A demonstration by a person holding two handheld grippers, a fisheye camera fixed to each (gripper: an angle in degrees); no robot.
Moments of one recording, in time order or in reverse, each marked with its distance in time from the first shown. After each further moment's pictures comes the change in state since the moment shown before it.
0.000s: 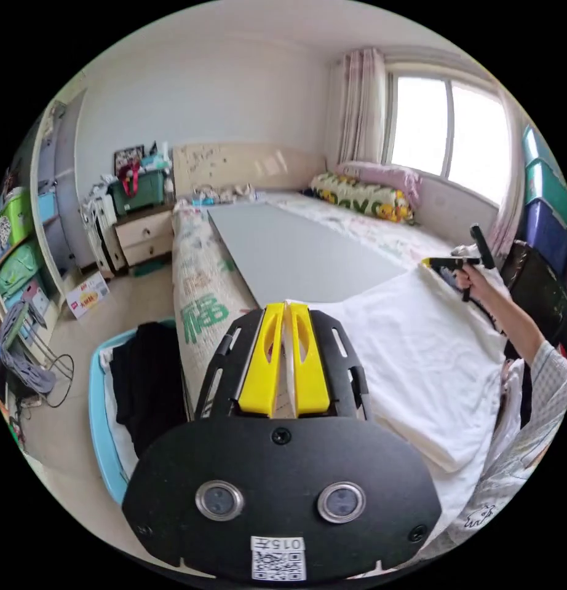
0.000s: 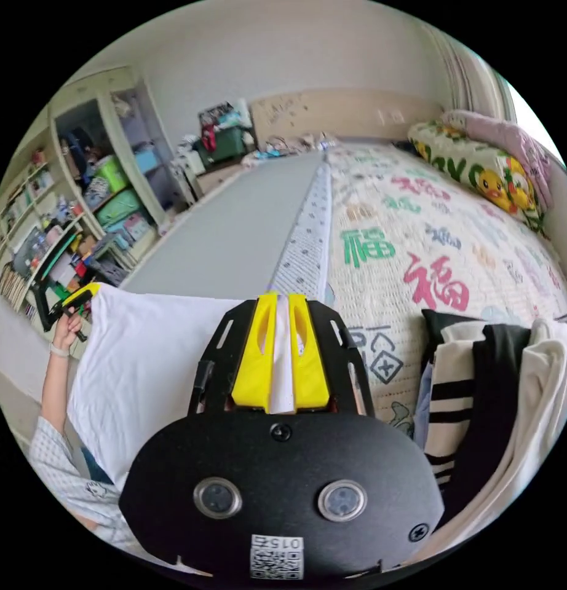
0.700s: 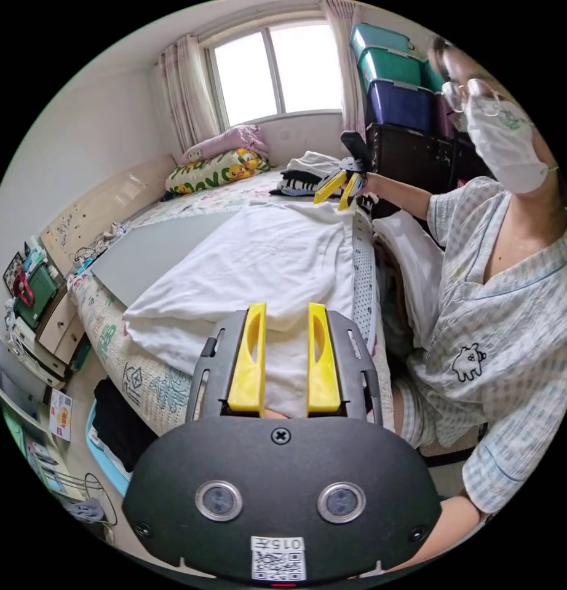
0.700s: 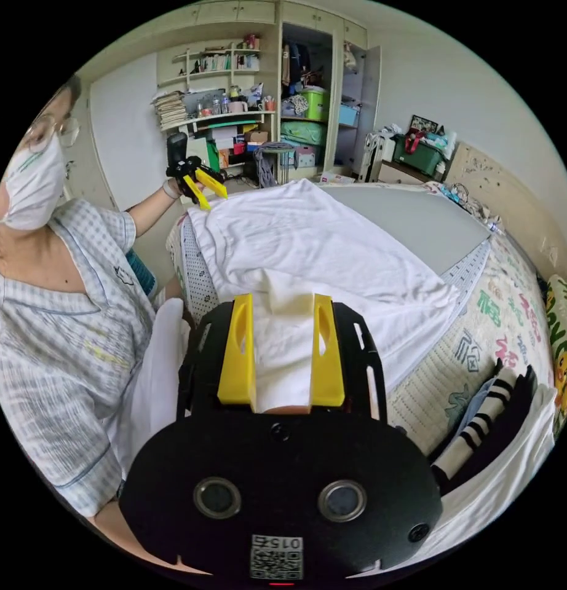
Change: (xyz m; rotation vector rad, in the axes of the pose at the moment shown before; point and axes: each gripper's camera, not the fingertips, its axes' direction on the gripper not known) left arm 0.381 0.058 -0.032 -0.055 0.371 0.605; right arm -0.052 0.196 -0.032 -0.126 -0.331 -0.792
